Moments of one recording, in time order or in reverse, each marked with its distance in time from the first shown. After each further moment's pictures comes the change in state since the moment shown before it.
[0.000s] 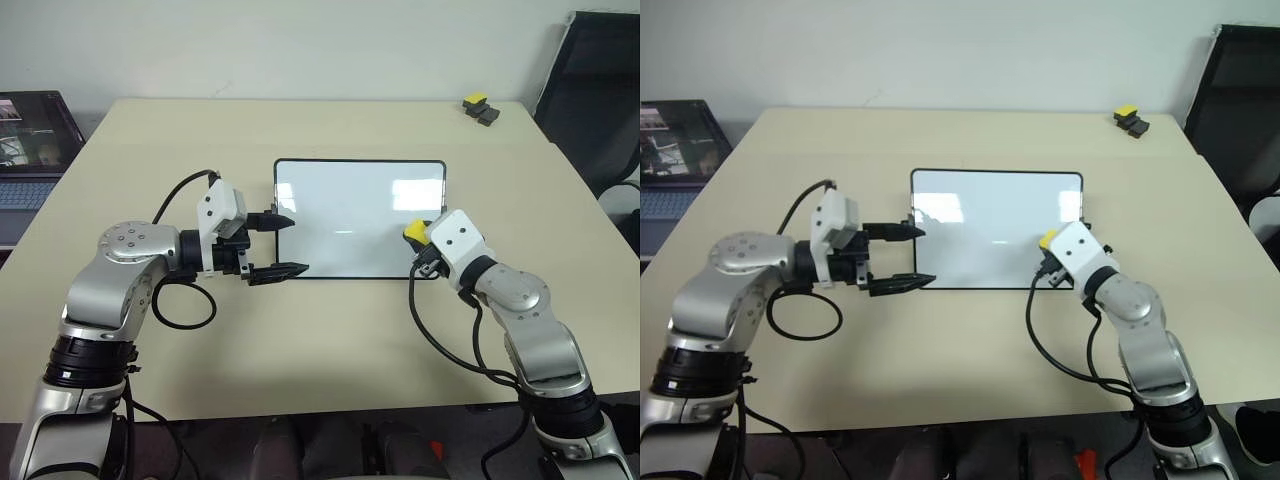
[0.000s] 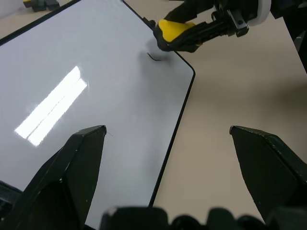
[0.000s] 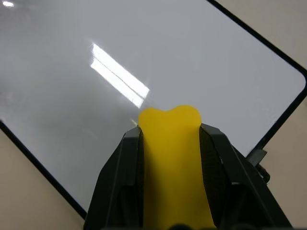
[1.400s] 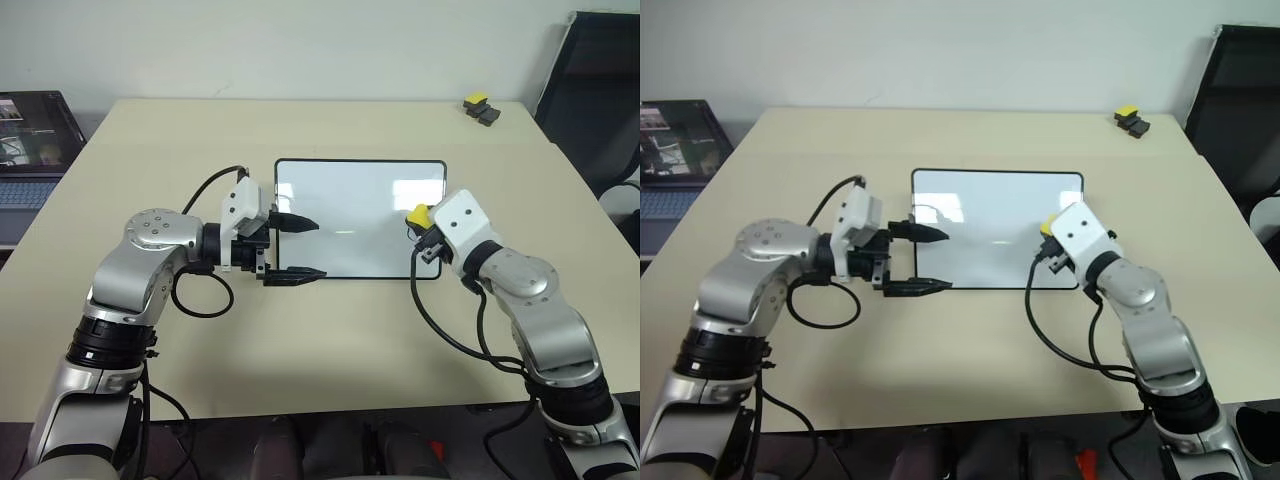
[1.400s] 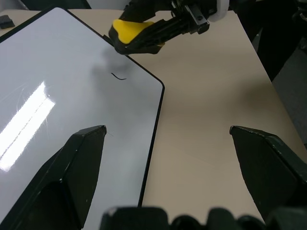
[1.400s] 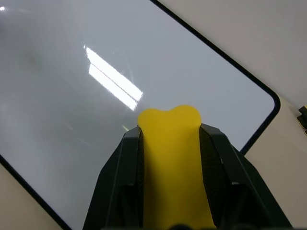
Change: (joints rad) left arm -0.096 -0.036 -0.088 0.052 0.005 -0.025 -0.110; right arm -0.111 -0.026 0.030 0.009 0.071 0.096 -0.070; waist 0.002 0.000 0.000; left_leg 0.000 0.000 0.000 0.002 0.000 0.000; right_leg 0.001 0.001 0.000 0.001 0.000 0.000
